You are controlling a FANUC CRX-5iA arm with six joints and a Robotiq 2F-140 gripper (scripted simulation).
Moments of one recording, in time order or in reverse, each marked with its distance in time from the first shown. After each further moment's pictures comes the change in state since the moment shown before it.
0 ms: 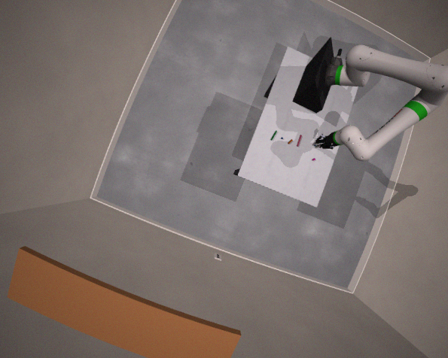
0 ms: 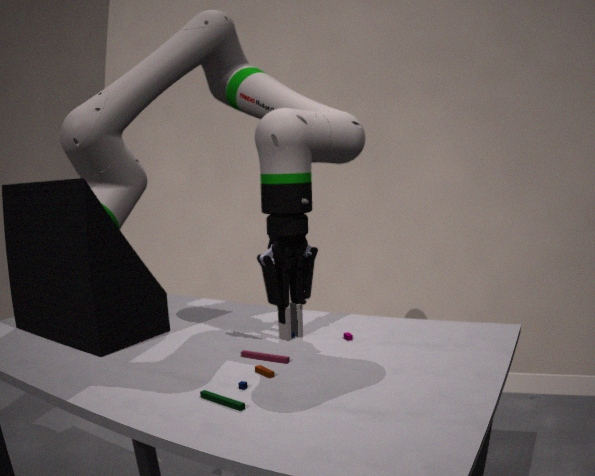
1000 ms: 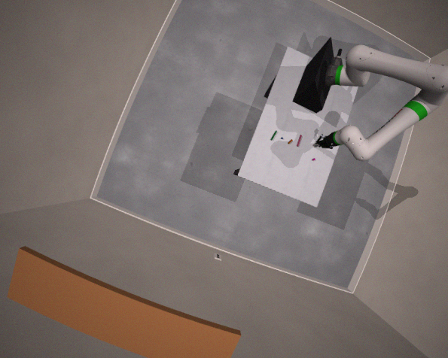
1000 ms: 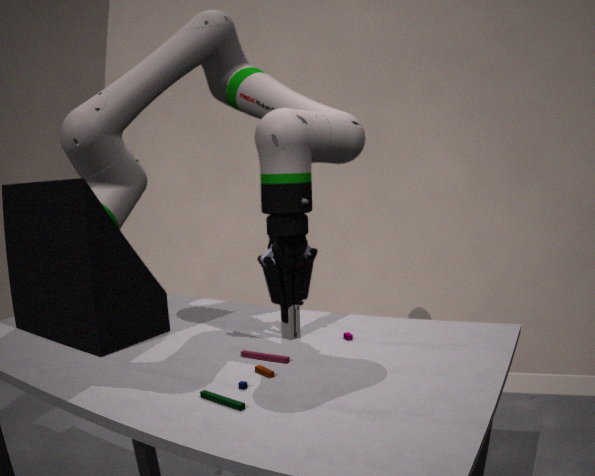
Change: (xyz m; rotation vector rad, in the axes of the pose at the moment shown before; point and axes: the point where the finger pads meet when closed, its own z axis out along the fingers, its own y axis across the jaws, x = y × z) arm 0.000 0.000 0.000 0.000 0.000 0.000
